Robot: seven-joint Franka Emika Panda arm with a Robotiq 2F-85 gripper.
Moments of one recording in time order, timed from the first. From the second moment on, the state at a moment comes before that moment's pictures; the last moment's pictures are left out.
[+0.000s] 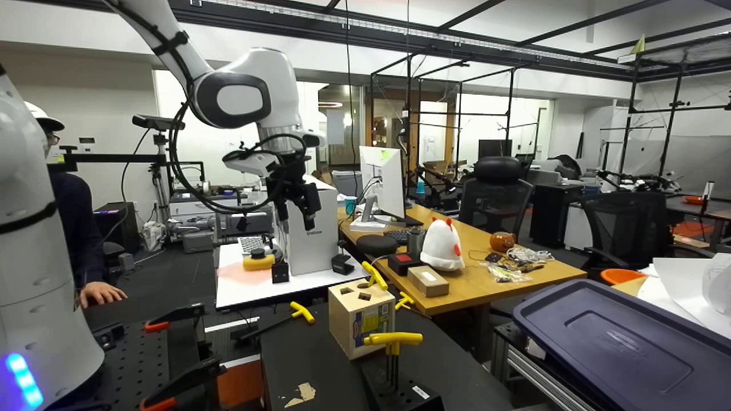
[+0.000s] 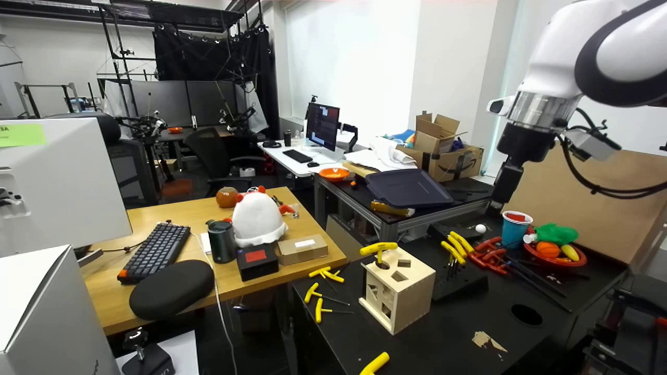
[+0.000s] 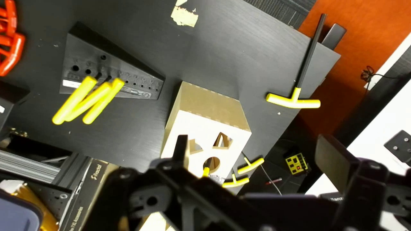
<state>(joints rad) 0.16 -0.28 -0.08 -2.79 0.11 2.69 -0.29</state>
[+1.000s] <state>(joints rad) 0.04 0.39 0.15 -2.33 0.32 2.76 -0.67</state>
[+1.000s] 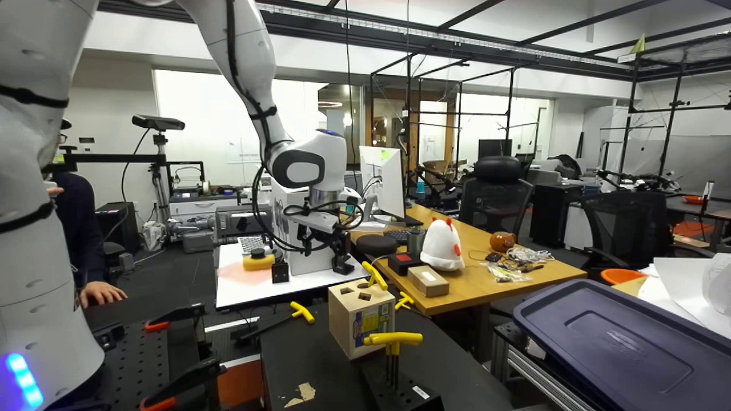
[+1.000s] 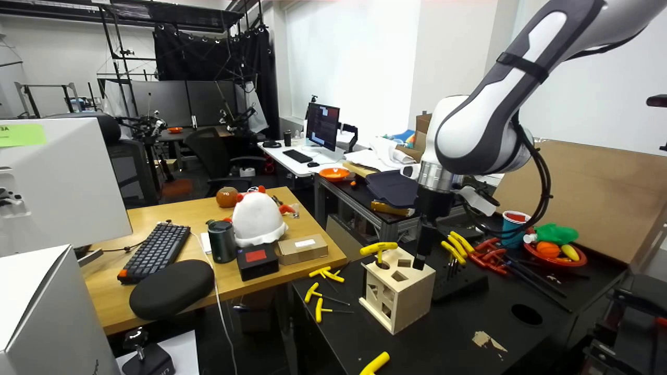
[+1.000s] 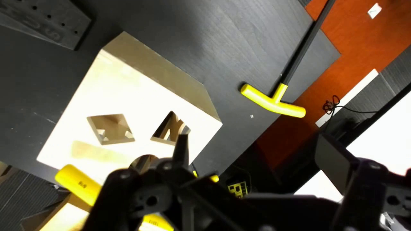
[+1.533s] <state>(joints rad) -0.06 0.51 0.25 -2.18 0.12 2.76 -0.69</state>
